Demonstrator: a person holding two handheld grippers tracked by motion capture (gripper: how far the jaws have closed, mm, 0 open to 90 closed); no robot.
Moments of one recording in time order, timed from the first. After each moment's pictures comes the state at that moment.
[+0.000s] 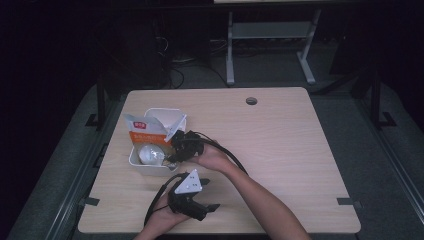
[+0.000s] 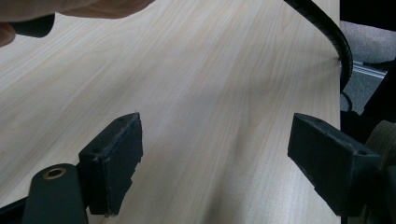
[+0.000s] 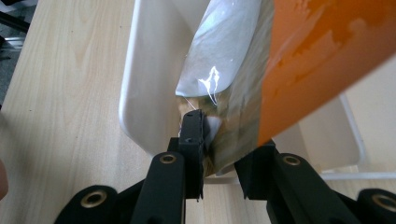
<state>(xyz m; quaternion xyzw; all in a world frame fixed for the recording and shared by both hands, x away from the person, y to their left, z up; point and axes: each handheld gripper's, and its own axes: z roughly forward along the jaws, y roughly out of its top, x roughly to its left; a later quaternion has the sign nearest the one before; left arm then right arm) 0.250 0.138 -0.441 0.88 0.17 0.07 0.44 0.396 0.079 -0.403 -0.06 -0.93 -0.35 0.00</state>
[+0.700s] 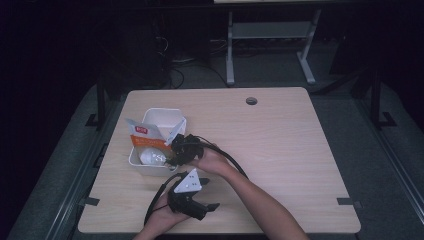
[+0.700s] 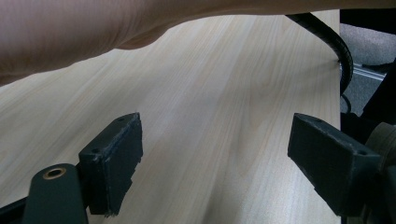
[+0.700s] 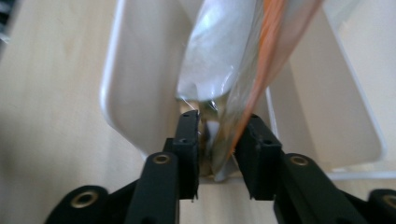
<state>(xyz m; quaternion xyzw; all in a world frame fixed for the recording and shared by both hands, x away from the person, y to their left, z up) 0.251 0.139 -0.440 0.88 0.17 0.07 0.44 0.394 0.081 -0.418 -0.06 -0.93 -0.35 0.00</state>
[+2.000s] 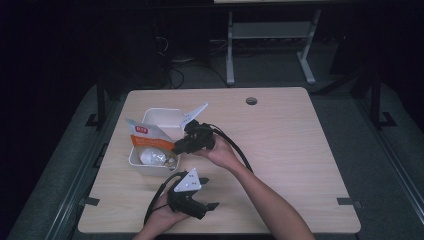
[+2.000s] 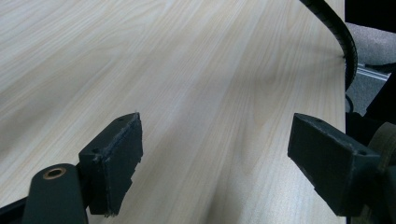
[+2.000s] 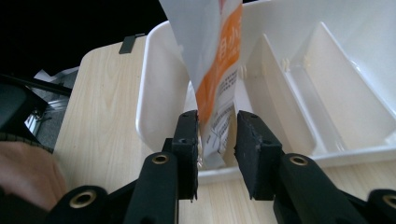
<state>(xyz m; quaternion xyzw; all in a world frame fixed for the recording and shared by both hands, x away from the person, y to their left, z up) 0.253 0.139 -0.441 0.88 0.17 0.07 0.44 0.409 0.039 -0.387 -0.12 -0.89 -0.44 0.06</state>
